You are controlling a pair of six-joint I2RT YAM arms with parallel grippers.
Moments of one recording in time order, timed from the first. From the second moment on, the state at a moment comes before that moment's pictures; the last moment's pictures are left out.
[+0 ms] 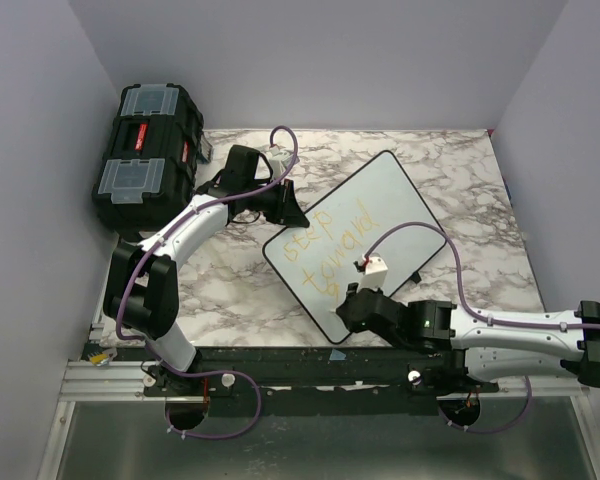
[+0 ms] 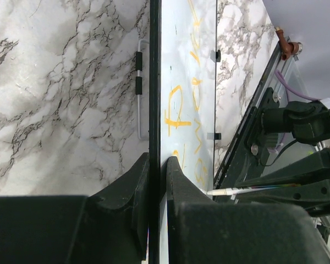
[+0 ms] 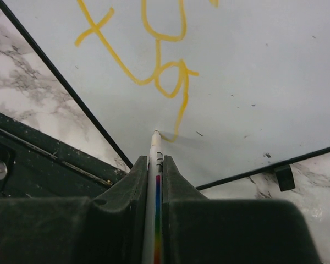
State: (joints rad) left arm -0.38 1.64 1.26 -0.35 0.82 -0.19; right arm 1.31 1.04 0.64 -0.41 0.55 0.89
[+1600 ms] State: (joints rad) left arm -0.38 1.64 1.26 -0.36 0.82 -0.22; right arm 1.31 1.02 0.68 -0.43 0.82 0.82
